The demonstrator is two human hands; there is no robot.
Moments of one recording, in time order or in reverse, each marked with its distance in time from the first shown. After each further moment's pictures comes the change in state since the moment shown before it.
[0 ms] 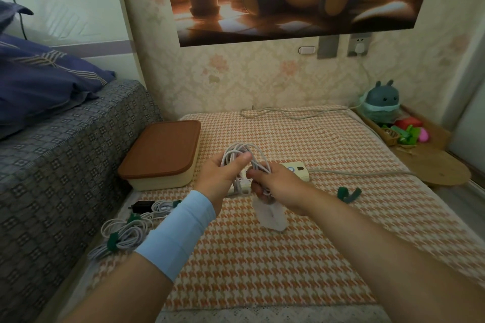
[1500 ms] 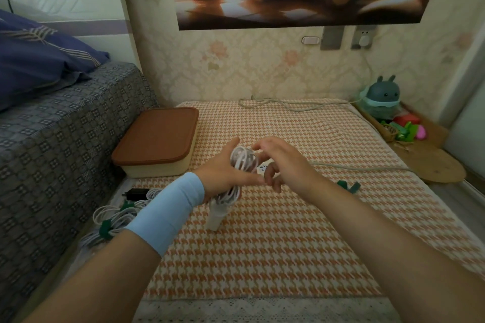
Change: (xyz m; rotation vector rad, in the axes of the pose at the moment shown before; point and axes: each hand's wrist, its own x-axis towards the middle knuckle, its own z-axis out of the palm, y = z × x) left_hand 0.007 0.006 -0.015 0.500 -0.356 -0.119; right_hand -0.008 -0.014 -0.008 -0.078 0.174 -0.109
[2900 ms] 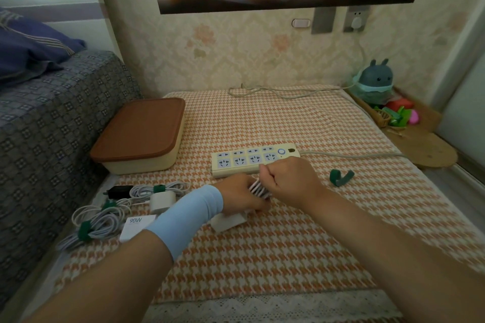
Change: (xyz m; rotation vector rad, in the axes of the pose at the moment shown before) left_hand 0.036 -0.029 0.055 0.563 -0.256 -0.005; right_hand 0.008 0.082 -0.018 -0.984 0.174 -0.519
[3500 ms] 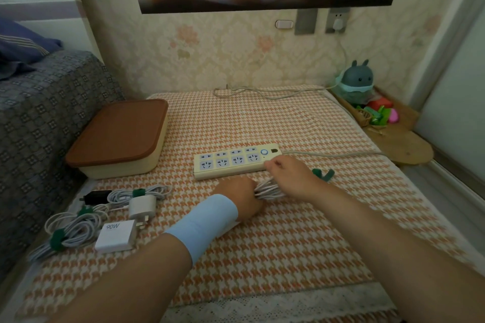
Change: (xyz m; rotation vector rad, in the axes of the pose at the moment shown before) left_hand 0.040 0.023 0.035 0.425 0.102 -0.099; right_hand -0.011 0.032 -0.022 0.448 -0.347 0.604
